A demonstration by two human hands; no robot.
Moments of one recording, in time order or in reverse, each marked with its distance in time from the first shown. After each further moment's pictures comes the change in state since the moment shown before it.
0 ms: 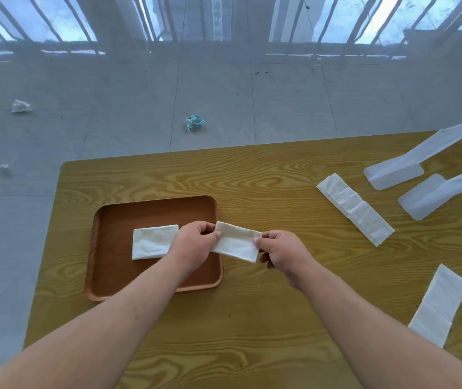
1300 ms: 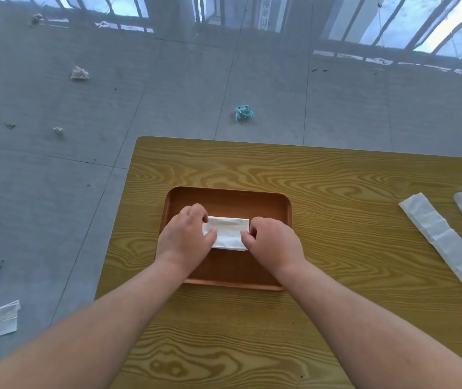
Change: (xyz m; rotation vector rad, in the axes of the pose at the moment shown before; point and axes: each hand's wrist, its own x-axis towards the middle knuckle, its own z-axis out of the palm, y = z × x) left_hand -0.012 -0.063 -0.144 0.688 0.325 0.227; right_hand 0.017 -0.041 0.168 -1.030 0.095 -0.579
